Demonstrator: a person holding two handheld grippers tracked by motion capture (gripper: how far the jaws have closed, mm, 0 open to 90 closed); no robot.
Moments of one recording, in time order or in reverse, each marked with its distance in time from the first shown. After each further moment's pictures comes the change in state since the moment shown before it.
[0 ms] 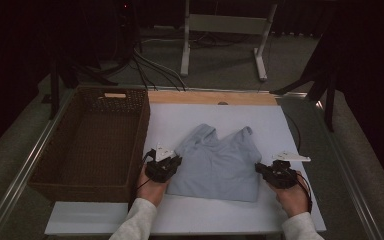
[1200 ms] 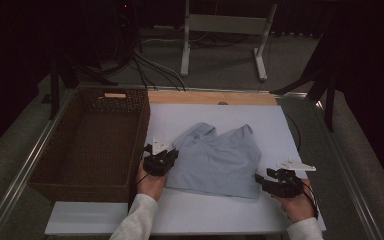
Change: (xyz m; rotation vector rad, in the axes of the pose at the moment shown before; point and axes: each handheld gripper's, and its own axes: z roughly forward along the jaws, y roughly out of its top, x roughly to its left) left arm 0.012 0.008 0.005 -0.023 0.052 -0.062; right arm 0.002 -0.020 -0.016 0.015 -0.027 -0.006
